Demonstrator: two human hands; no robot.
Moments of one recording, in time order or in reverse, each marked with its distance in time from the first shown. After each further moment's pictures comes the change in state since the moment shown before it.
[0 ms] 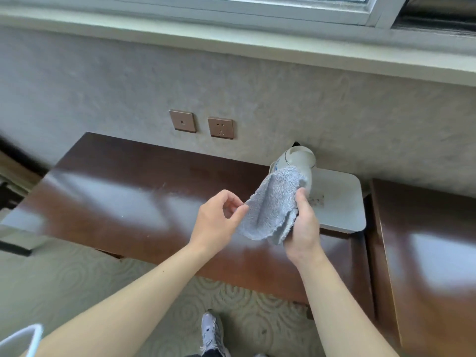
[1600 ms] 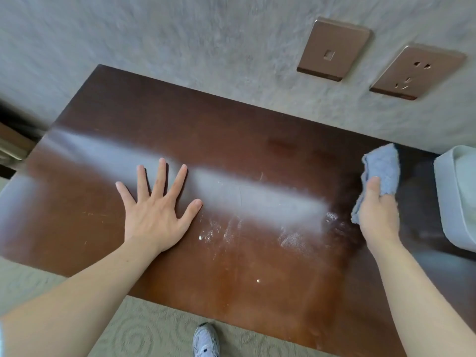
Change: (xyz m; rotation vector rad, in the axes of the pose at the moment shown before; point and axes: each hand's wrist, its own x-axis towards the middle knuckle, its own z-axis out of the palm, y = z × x) left_hand 0.175 -0.442 -0.251 1.082 -0.089 -0.074; right_hand 0.240 0.261 0.090 -1.250 0.707 -0.136
